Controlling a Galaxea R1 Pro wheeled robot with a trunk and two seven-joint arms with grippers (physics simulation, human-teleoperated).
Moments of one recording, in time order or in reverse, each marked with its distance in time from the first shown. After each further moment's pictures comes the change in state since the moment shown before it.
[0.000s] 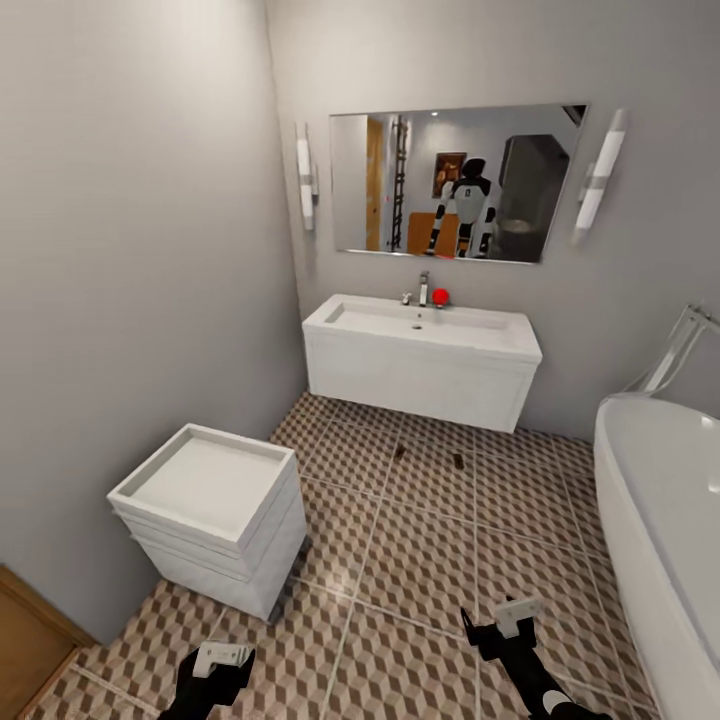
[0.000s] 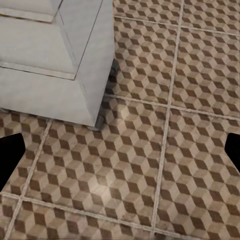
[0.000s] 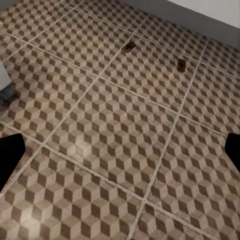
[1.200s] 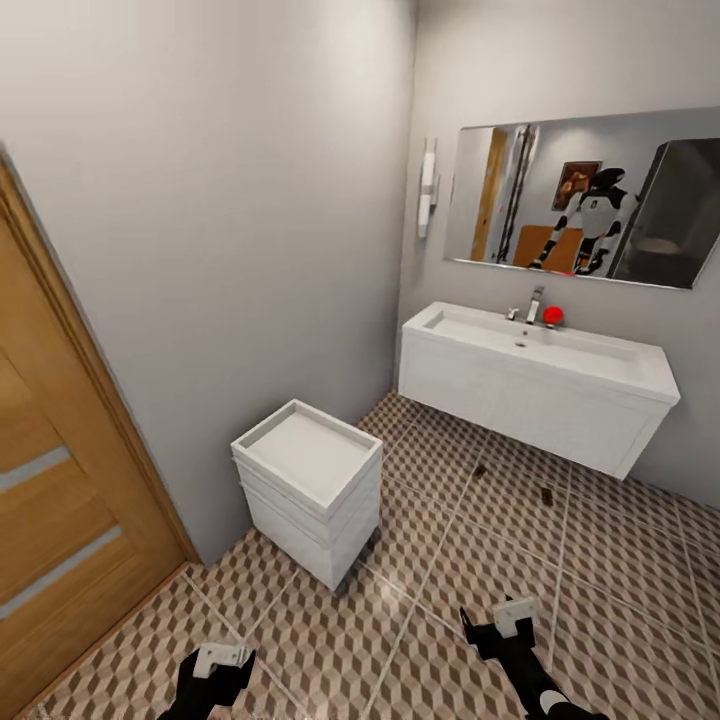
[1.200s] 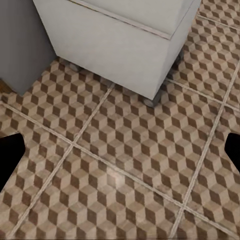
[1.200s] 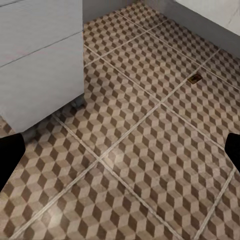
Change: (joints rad) left arm 0.001 -0.001 0.000 0.000 0.000 0.000 0.000; right arm 0.000 0.008 0.000 0.000 0.000 0.000 -0.020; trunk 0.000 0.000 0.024
